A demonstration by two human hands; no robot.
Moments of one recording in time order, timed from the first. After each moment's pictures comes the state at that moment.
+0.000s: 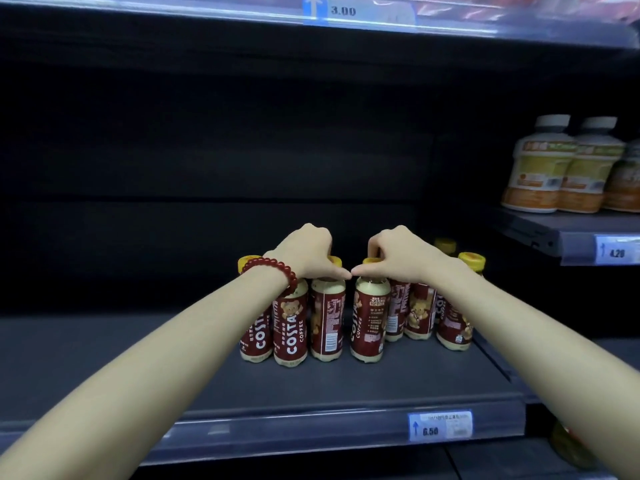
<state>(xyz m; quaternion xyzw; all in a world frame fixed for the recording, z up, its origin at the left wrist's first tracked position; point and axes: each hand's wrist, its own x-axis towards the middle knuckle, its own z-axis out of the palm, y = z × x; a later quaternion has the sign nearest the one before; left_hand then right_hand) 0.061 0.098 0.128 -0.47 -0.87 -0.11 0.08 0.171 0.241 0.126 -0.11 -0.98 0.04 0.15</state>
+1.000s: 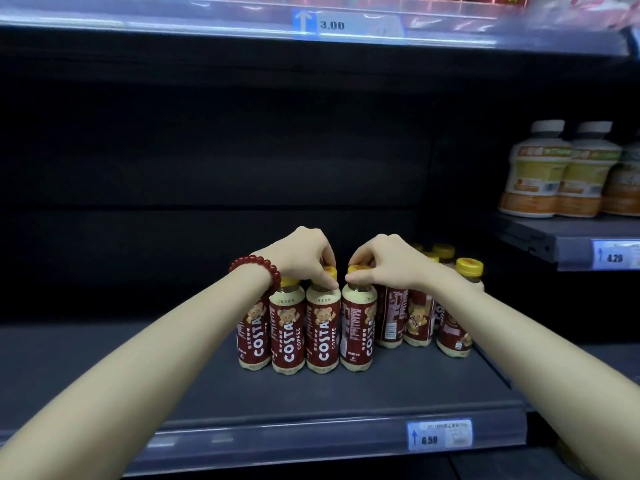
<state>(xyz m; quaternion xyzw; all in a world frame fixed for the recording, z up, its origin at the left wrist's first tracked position) 0.060 0.089 0.143 -0.53 -0.84 -0.12 0.02 0.167 0.242 0.123 -0.05 -0.97 0.14 0.17</state>
